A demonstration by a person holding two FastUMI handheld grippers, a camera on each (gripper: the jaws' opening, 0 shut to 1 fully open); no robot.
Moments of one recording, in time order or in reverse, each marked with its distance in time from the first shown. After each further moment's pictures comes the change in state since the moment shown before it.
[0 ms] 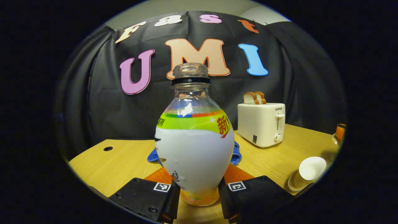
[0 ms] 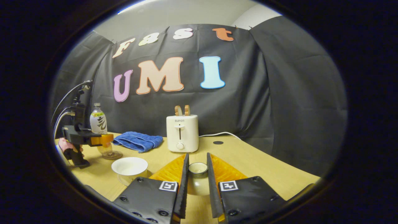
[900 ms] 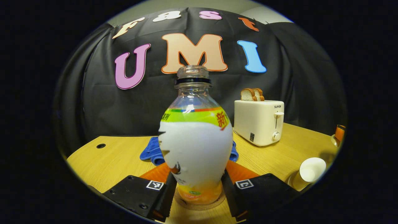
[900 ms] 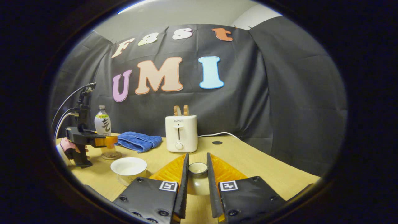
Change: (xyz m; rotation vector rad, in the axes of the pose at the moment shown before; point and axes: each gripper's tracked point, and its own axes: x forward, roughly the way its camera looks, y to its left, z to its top) left arm 0.011 0.002 -0.002 0.010 0.042 -0.045; right arm 0.001 -0.002 0.000 0.000 -0.001 -0.010
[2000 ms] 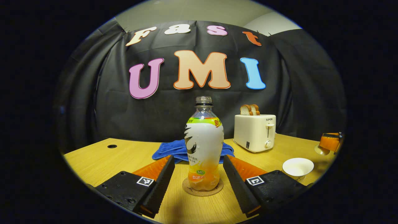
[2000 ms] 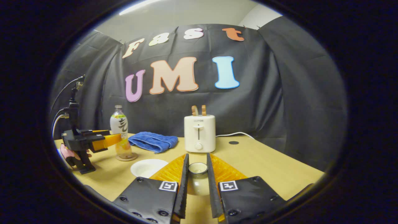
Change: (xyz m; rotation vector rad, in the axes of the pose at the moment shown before) left arm -0.075 0.013 0.015 -0.039 -0.156 0.058; right arm -0.004 0.076 -0.004 0.000 0.006 0.150
